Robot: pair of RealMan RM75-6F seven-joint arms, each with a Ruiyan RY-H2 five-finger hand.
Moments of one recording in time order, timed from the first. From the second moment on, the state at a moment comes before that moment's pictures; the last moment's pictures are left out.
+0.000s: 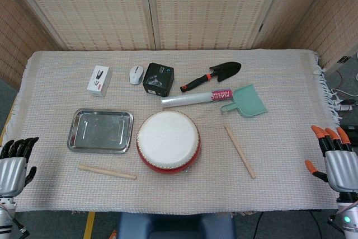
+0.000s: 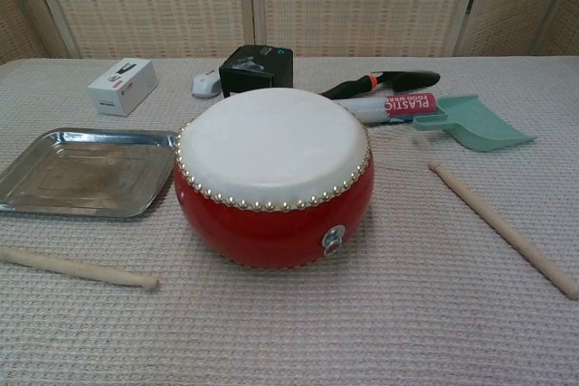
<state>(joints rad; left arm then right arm) -0.10 -1.20 -0.08 -1.56 1.43 1.49 0.25 0.06 -1.10 0.08 -1.63 -1.48 1.50 -0.10</state>
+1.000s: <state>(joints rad) -0.21 -1.21 -0.04 -1.57 1.57 1.38 0.14 0.04 -1.10 0.08 -1.59 -1.51 1.55 -0.02</state>
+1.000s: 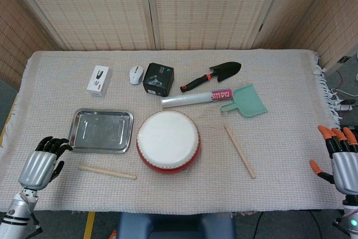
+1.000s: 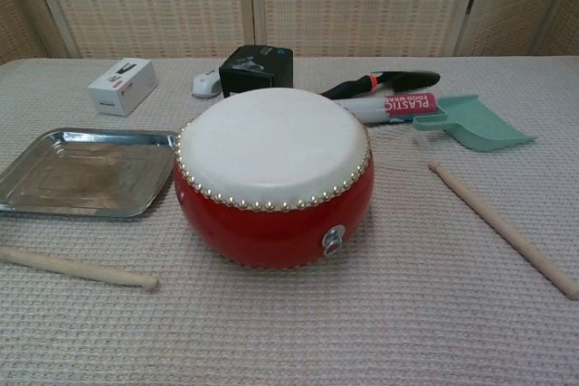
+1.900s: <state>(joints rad) -0.37 -1.47 0.01 -1.50 1.51 1.09 0.27 0.04 -1.10 0.07 -1.58 -1.52 1.53 0.01</state>
